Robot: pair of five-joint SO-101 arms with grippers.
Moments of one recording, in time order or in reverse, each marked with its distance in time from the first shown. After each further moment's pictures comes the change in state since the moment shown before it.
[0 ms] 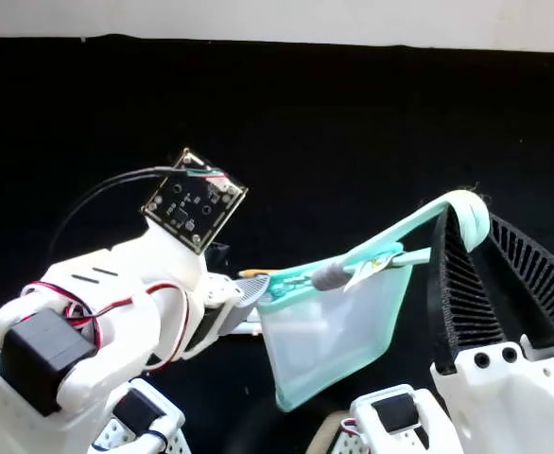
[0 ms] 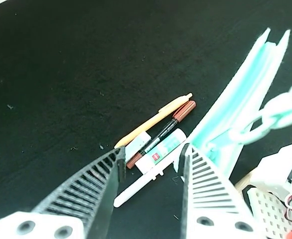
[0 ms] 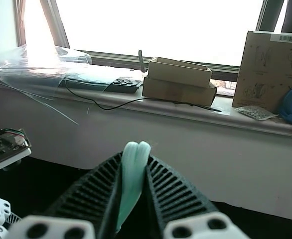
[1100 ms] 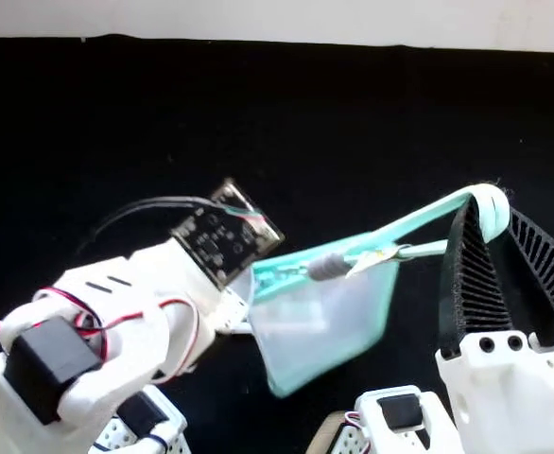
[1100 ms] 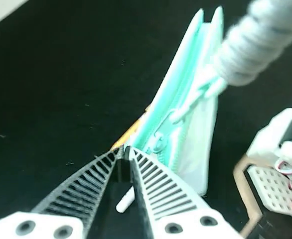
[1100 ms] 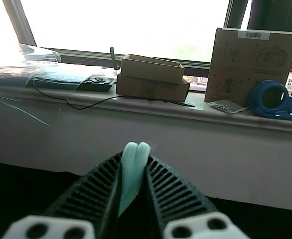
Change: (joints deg) left arm 4.1 -1.4 -0.7 0.0 -6.6; right arm 7.1 0.1 0.1 0.1 -1.1
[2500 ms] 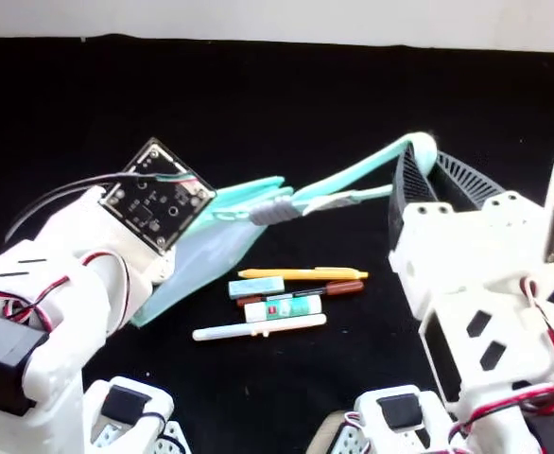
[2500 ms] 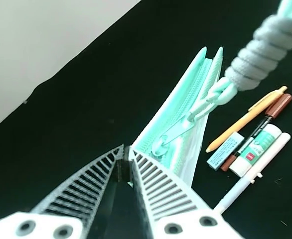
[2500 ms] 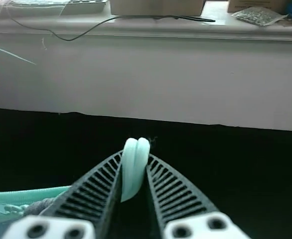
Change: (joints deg) left arm -26.3 0.1 -7.0 -0.7 -21.1; right arm -2.0 0.2 26.7 -7.5 -4.7
